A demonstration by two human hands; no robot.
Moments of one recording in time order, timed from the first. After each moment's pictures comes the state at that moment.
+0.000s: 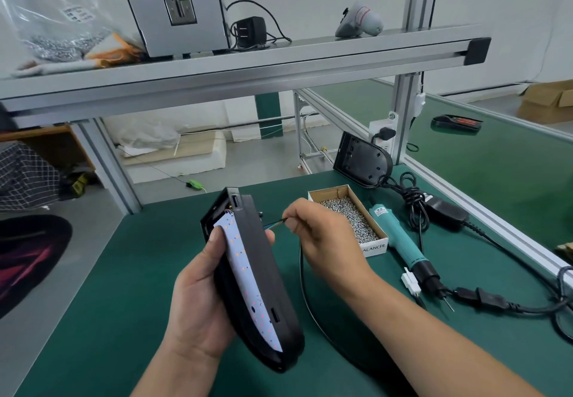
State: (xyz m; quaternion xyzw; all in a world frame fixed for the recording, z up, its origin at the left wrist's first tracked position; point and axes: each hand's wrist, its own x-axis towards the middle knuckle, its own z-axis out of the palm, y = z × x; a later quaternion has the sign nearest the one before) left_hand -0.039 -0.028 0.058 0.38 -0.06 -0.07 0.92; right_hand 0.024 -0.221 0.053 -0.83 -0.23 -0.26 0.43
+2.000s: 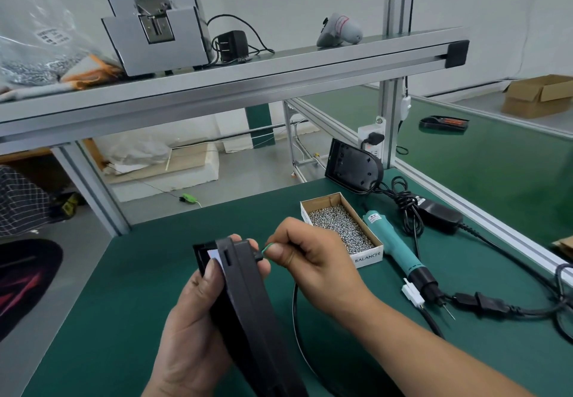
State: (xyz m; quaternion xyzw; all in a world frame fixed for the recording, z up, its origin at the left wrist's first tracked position) left_hand -0.052 -0.034 0.065 0.45 -0.07 -0.02 0.89; right_hand -0.002 -0.217 0.066 -0.73 -0.29 -0.20 0.58
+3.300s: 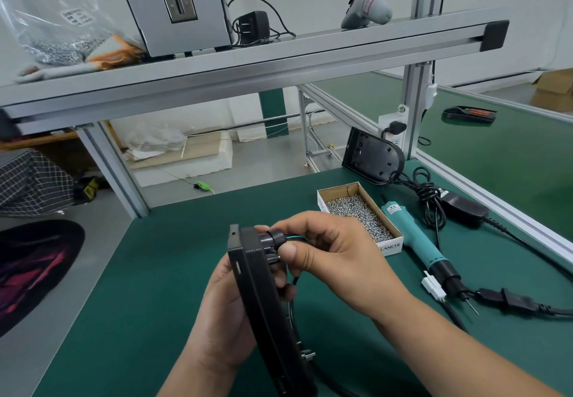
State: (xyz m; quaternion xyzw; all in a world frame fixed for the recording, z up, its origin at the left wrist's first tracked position) left_hand -0.050 -0.043 0.063 0.48 -0.05 -0.04 0.87; right_hand -0.019 -0.217 0.078 -0.60 -0.30 0.01 0.74
